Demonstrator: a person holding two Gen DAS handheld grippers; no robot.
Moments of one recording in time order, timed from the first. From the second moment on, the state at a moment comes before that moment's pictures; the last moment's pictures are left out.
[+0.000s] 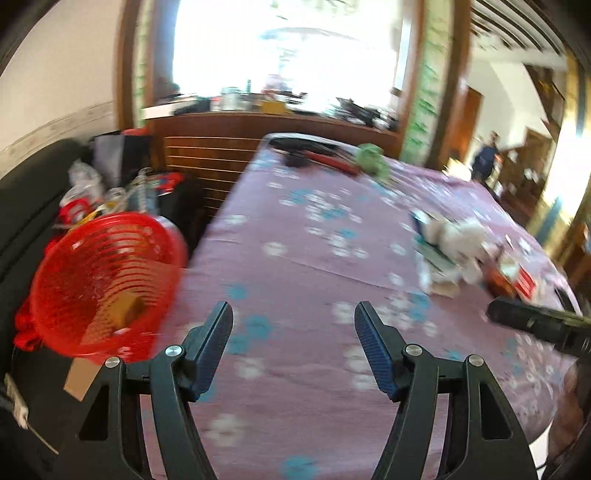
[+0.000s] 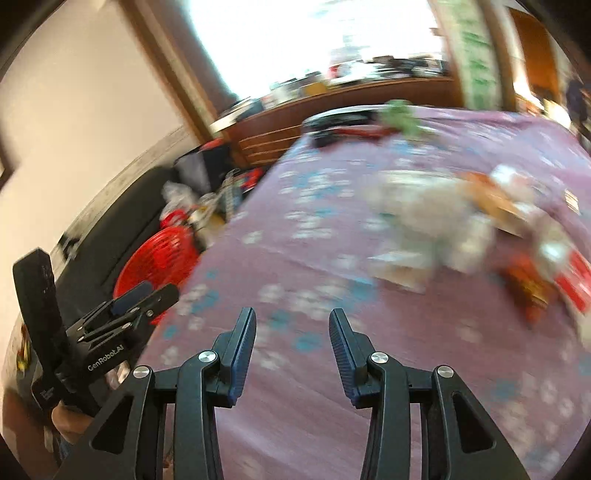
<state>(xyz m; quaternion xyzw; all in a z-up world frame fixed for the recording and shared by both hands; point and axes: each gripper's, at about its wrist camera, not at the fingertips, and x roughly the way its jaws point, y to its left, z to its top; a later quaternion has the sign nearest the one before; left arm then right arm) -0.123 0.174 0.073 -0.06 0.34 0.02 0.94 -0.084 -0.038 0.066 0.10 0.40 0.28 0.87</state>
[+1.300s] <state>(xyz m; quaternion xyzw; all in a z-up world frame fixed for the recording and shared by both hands) -0.003 -0.010 0.078 0.08 0.38 -0.09 0.92 -0.039 -0.222 0.026 0.13 0.38 0.18 0.90</state>
